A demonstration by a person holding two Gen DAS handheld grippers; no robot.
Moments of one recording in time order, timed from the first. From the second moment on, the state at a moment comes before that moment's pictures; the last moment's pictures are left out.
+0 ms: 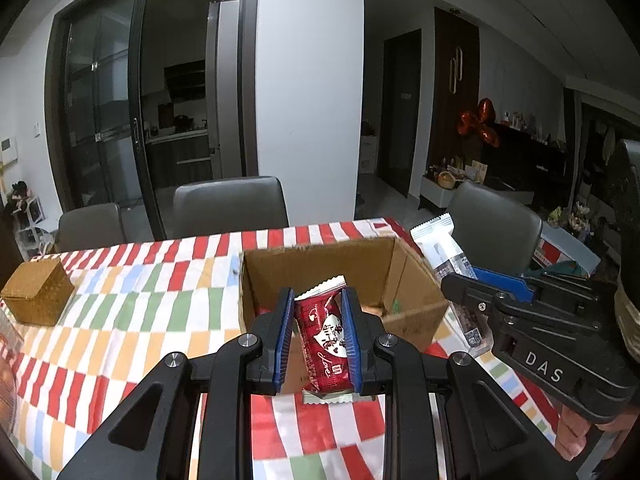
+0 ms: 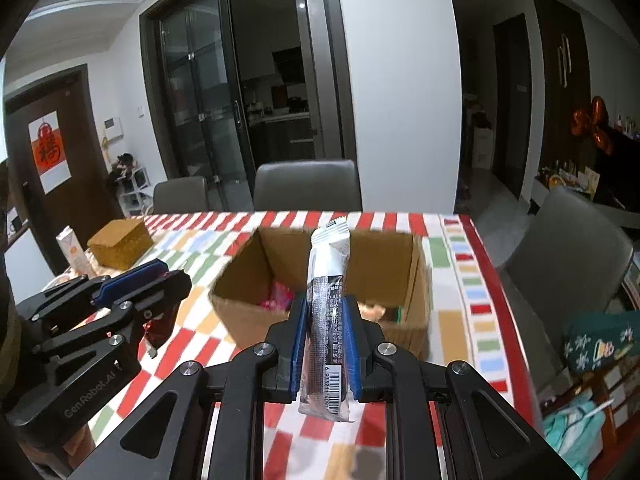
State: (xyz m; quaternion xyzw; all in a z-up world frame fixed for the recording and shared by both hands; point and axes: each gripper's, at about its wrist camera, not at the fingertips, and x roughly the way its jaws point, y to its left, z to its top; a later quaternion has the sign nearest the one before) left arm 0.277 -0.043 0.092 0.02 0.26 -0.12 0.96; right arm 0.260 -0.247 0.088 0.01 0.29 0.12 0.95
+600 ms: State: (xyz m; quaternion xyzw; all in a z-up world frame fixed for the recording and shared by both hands) left arm 0.373 -0.045 0.084 0.02 0.32 -0.11 0.94; right arm 0.356 -0.243 0.085 -0.02 0.34 0.10 0.93
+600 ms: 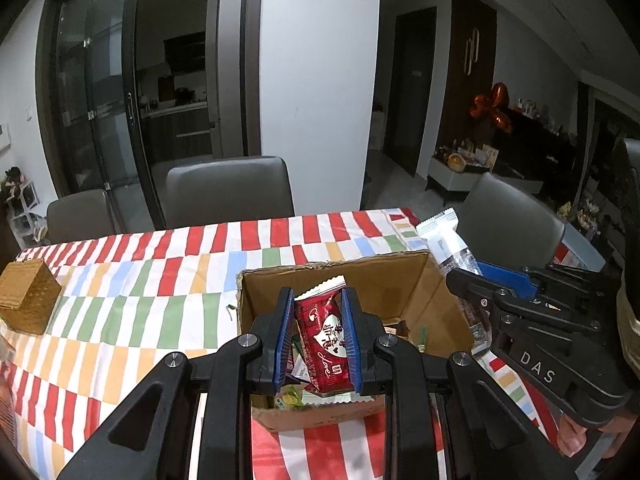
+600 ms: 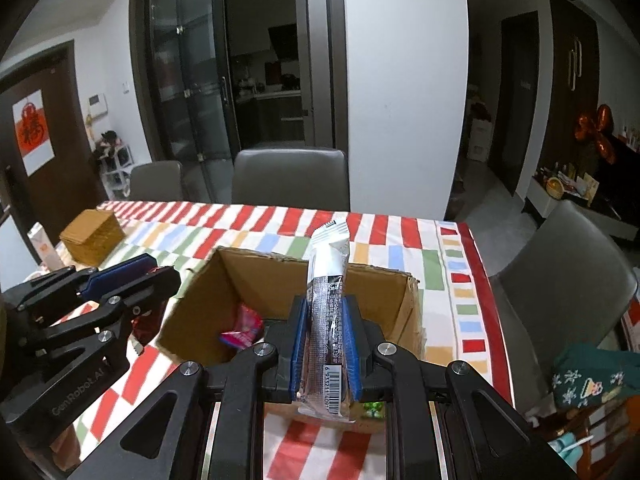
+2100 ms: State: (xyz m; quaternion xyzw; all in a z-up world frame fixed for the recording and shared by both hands) left arm 0.144 -0.029 0.078 0.07 0.22 -0.02 0.97; right arm 0.125 -0.273 0.072 -0.02 0.24 0.04 0.97
